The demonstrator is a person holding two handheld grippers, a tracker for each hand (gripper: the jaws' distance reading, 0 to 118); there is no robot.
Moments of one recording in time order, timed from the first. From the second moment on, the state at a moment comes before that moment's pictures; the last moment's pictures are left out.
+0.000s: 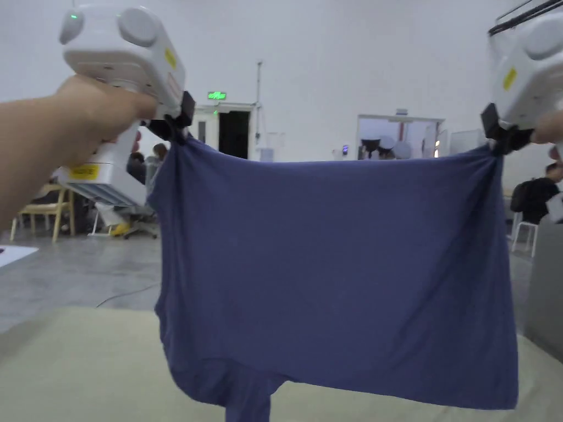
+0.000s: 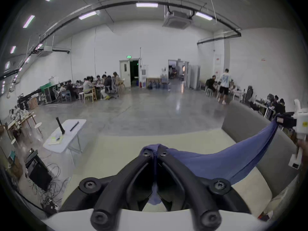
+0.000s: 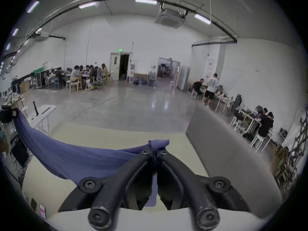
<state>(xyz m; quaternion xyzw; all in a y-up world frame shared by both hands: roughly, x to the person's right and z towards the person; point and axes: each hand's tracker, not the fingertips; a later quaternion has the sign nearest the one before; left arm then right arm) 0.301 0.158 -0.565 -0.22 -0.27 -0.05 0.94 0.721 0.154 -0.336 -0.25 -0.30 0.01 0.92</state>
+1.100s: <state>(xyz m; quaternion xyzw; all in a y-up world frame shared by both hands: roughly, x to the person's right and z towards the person) 0.129 -0.239 -0.265 -0.50 -0.34 -0.13 0.78 0.594 -0.279 0.015 -0.52 -0.16 -0.07 0.84</state>
